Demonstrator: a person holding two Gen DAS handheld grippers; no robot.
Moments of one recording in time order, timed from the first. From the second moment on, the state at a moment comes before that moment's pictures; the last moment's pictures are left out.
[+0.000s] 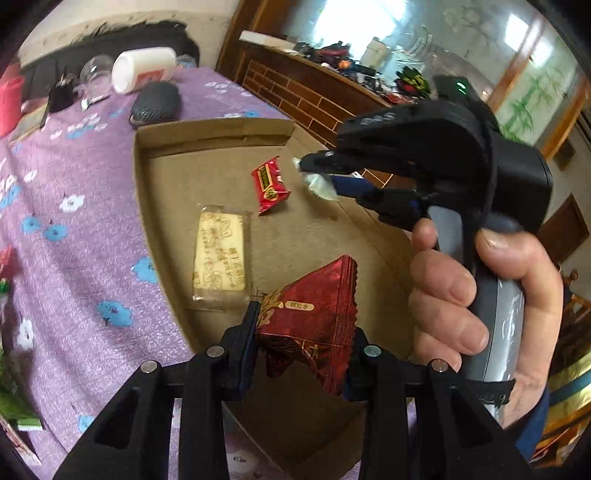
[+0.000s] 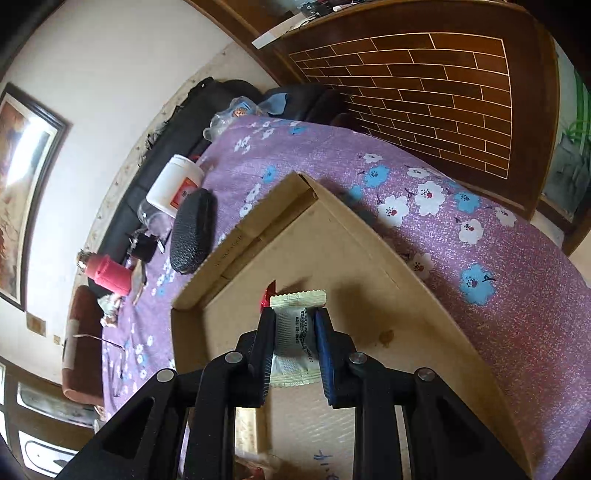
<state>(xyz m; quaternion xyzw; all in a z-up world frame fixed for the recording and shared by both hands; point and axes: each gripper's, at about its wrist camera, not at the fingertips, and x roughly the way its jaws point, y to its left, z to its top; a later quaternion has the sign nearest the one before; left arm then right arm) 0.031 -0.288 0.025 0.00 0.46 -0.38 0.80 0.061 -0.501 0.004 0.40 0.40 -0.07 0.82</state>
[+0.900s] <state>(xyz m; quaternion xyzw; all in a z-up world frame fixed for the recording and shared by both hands) 0.030 -0.290 0.024 0.00 0.43 -0.39 0.81 0.068 -0.492 -0.005 0.37 0.43 -0.07 0.82</state>
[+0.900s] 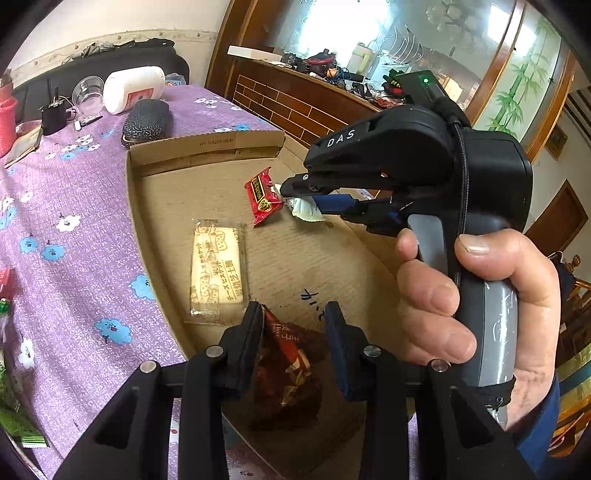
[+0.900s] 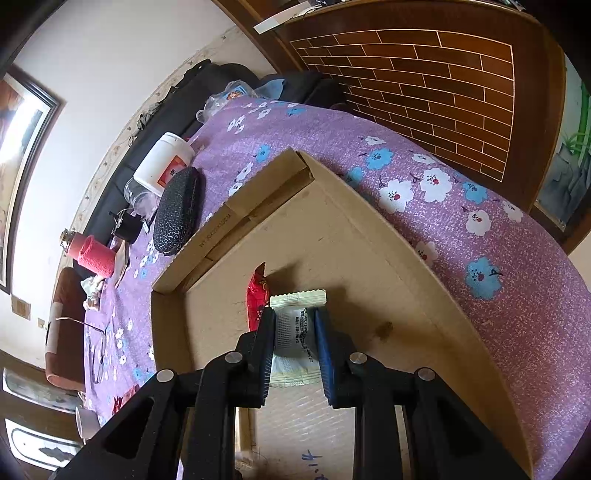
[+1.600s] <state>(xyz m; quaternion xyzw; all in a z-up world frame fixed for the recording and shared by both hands) 0.027 -0.279 0.038 -0.01 0.41 -0.39 0.83 0.057 -0.489 0.018 0.37 0.38 -0.06 0.85</state>
